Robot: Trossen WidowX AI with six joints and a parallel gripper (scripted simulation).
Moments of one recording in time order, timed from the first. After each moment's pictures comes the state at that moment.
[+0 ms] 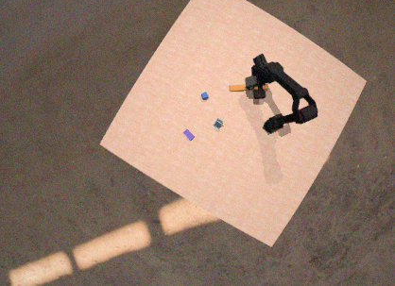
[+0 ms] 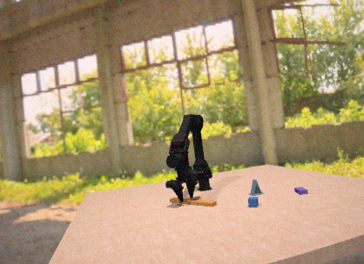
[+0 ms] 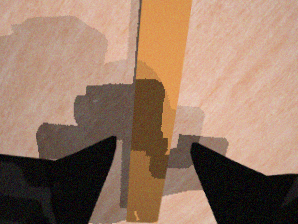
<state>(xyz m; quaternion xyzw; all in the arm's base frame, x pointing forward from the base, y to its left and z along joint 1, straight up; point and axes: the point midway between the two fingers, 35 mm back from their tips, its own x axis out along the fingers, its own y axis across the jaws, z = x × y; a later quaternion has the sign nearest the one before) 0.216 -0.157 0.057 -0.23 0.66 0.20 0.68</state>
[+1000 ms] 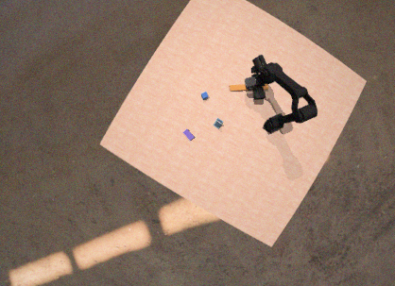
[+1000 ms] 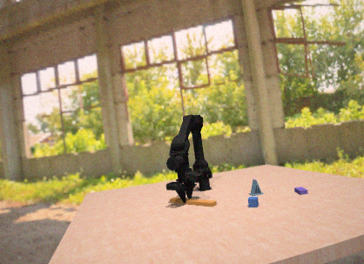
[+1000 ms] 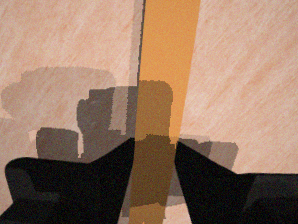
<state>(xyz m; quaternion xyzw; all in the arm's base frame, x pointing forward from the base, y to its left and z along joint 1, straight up) 0.215 -0.156 0.048 -0.22 0.67 0.21 0.68</state>
